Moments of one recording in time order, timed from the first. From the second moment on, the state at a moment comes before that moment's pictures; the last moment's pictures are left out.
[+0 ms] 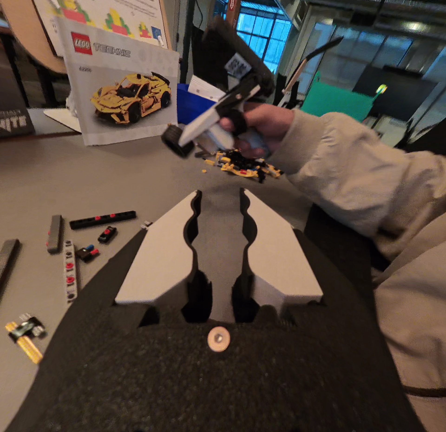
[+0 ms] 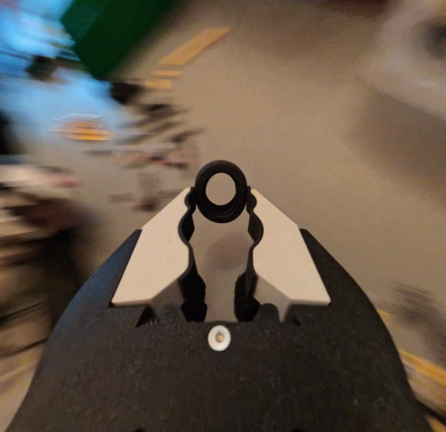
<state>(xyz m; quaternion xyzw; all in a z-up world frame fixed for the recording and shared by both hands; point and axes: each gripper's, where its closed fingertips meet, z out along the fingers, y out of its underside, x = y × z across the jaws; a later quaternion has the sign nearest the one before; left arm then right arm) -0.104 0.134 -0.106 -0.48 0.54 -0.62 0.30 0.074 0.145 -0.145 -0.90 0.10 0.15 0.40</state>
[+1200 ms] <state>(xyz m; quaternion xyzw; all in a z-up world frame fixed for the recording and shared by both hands) -0.174 0.391 -0.146 -0.64 0.59 -0.13 0.47 -0.110 0.124 -0.112 -0.74 0.07 0.40 0.54</state>
